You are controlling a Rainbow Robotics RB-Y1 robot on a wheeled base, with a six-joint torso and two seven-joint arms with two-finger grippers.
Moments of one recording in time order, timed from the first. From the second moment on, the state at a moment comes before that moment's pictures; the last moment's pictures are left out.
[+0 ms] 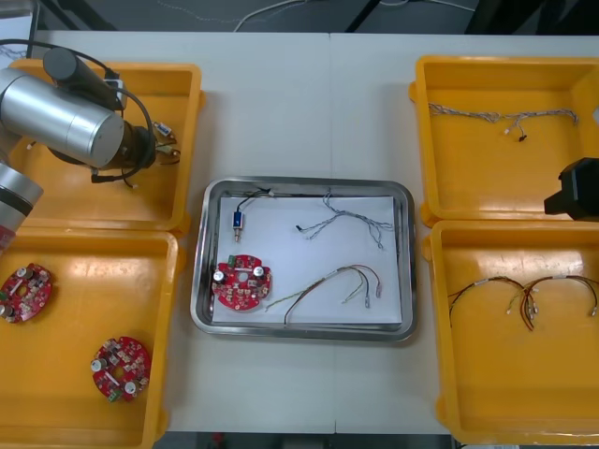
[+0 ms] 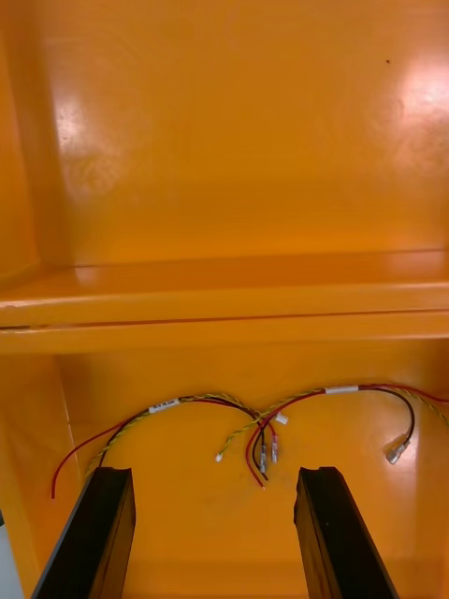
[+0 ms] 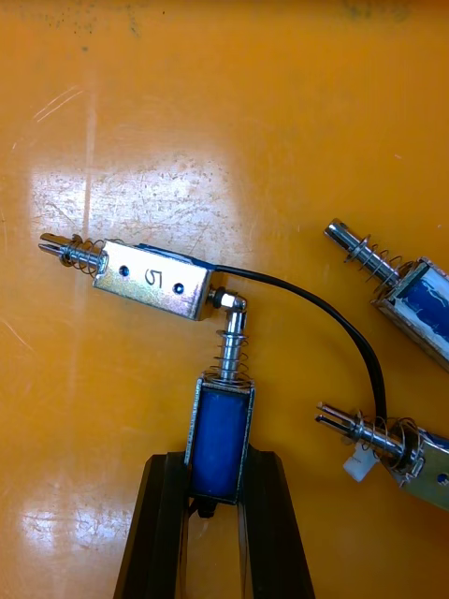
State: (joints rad) right arm -0.37 -0.81 -0.20 -2.11 -0.87 1.92 1.12; left arm -0.71 0.63 -0.28 -1.33 0.40 1.20 -1.11
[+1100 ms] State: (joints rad) right arm -0.23 -0.81 -0.25 -2.11 -0.89 1.87 1.33; left arm -0.72 0.66 -0.16 -1.74 0.59 1.77 -1.11
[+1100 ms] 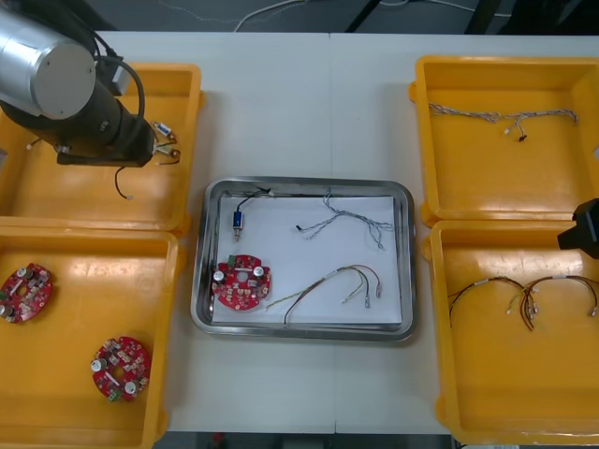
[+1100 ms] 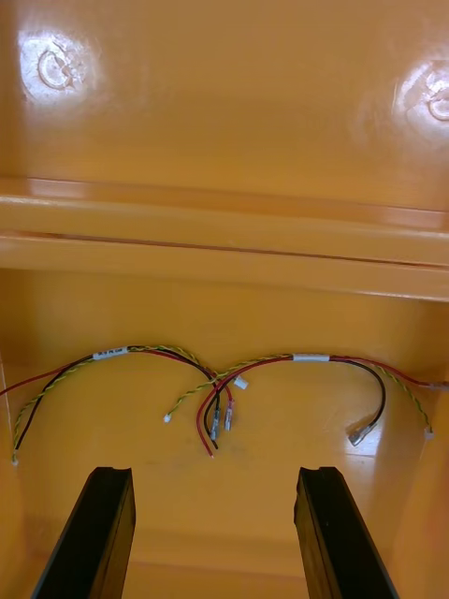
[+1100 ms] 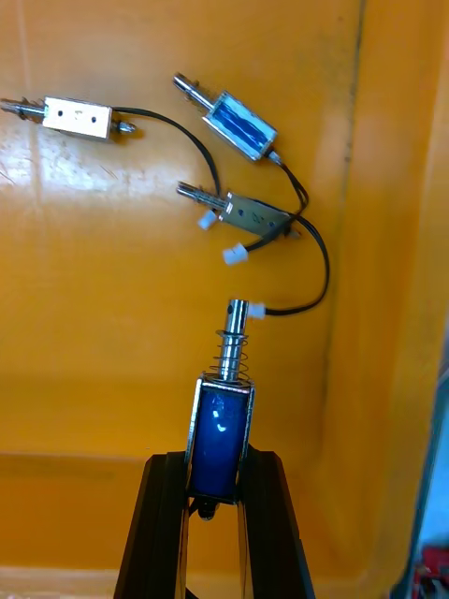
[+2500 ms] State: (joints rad) right arm -0.22 -0.81 -0.25 -2.11 -0.88 1.87 1.33; left arm -0.85 0.74 -0.80 -1.94 0.64 1.48 -0.40
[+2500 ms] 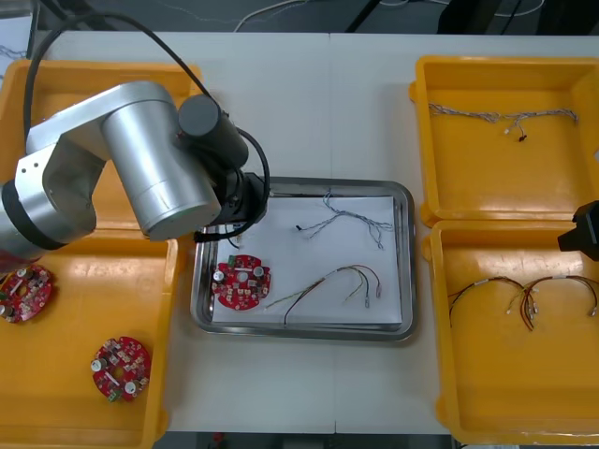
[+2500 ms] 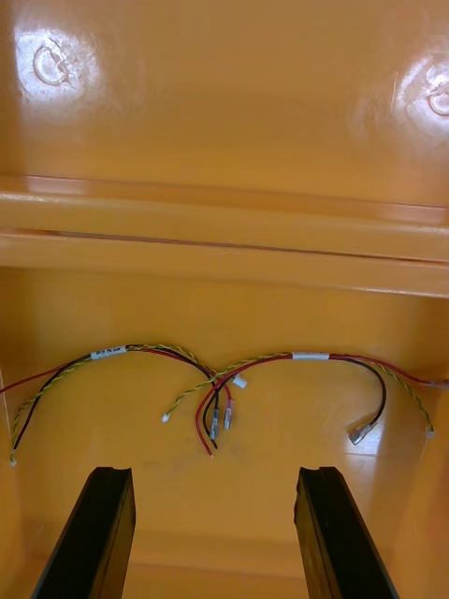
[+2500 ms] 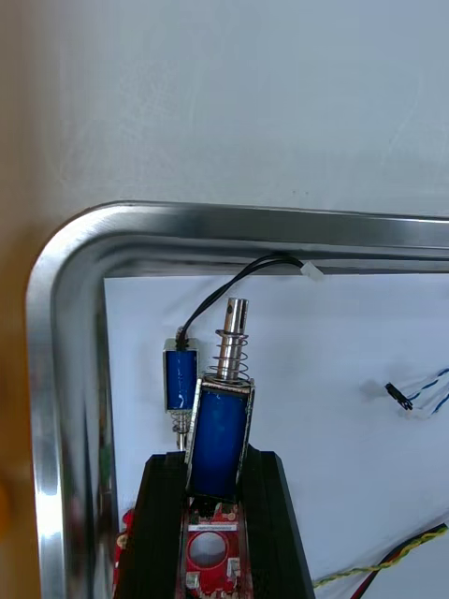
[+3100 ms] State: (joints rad) right arm -0.22 -0.81 -0.25 -2.11 -0.88 1.87 1.33; left arm -0.86 0.71 -0.95 -1.86 0.54 1.32 -0.38
